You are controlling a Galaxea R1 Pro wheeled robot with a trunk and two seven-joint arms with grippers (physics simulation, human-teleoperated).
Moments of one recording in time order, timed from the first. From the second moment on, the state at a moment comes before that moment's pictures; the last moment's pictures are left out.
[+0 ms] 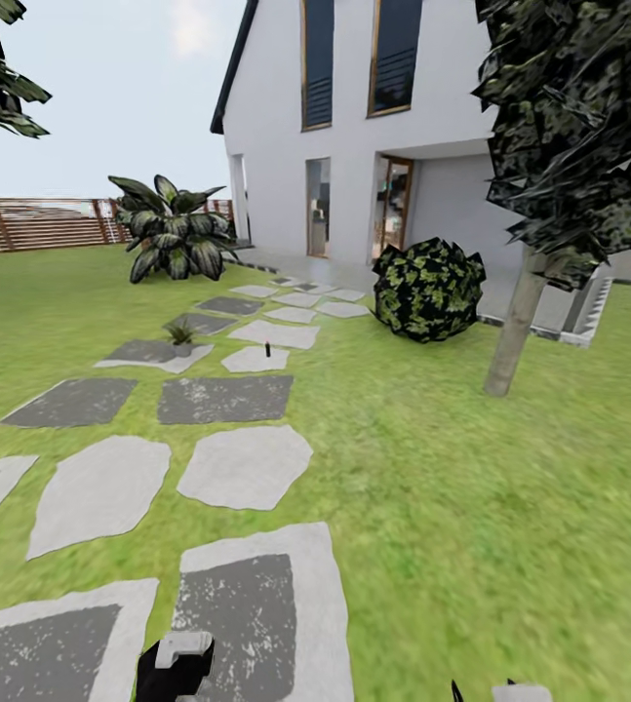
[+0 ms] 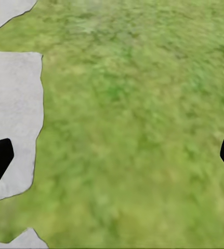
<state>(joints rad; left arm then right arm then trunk) -0.25 0.02 0.00 -0.51 0.00 -0.23 0.00 -0.08 -0.10 -0.01 -0.60 0.00 -0.39 0.00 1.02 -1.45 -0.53</state>
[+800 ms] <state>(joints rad) -0.25 0.02 0.00 -0.51 0.00 -0.23 0.00 -0.08 -0.10 -0.01 -0.60 0.00 -0.39 0.00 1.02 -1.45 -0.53</state>
